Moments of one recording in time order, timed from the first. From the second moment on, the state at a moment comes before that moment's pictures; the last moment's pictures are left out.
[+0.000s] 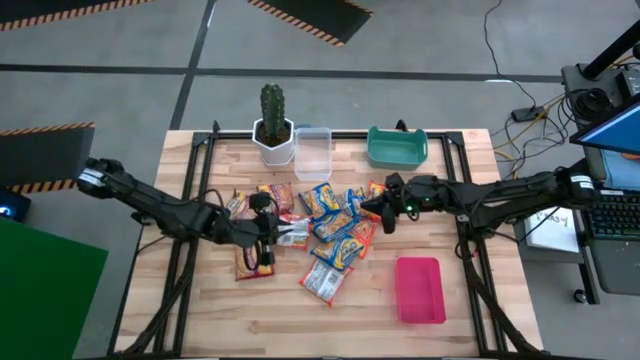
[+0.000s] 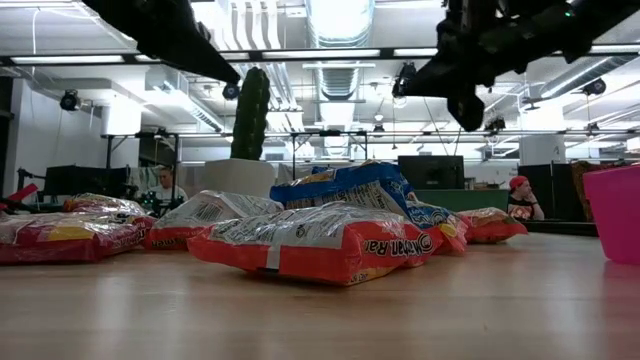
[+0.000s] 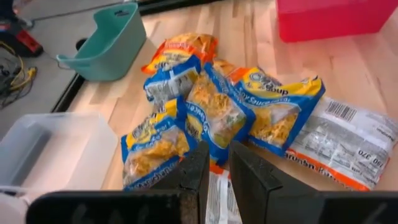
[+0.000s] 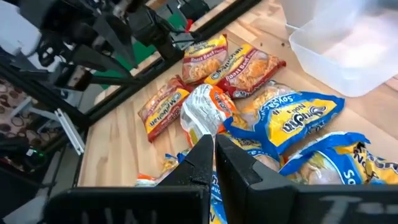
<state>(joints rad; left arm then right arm) -0.34 1.19 0.77 -0.22 -0.53 -0.08 -0.05 1.09 0.56 0.20 0.00 0.58</state>
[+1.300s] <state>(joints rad) -0.34 1.11 0.84 -0.18 -0.49 0.25 -0.04 1.28 0.76 0.16 0.00 0.64</state>
